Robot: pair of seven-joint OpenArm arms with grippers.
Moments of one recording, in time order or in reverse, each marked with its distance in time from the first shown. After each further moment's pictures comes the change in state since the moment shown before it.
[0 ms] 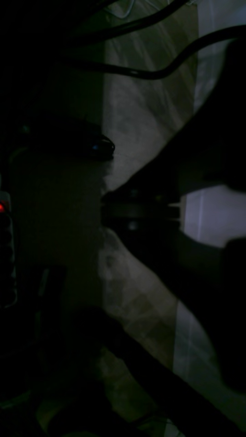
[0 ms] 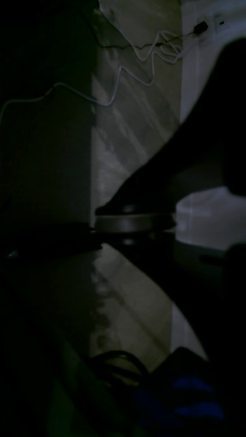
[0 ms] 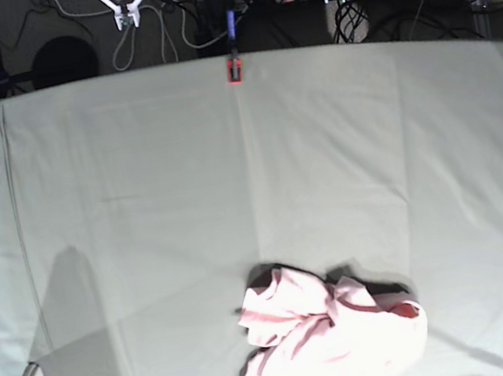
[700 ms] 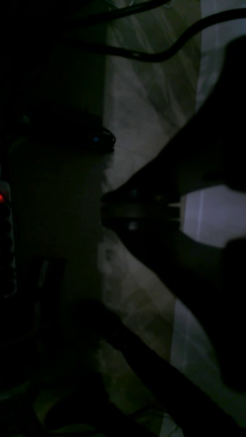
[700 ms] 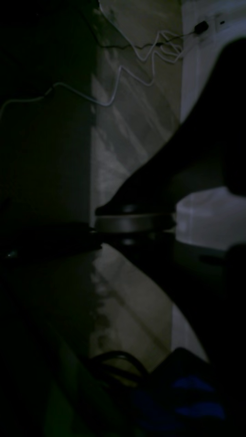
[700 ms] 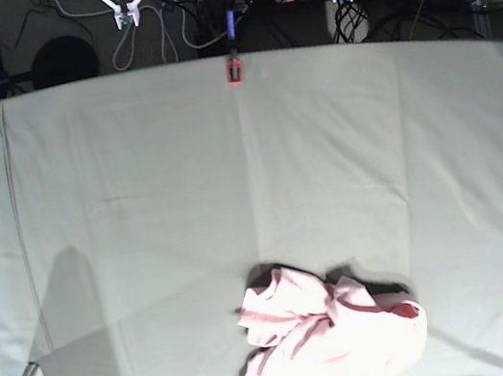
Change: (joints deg) left arm 0.0 -1.1 0.0 0.0 0.0 0.0 0.0; right arm -0.5 0.0 0.0 0.1 0.0 0.0 0.4
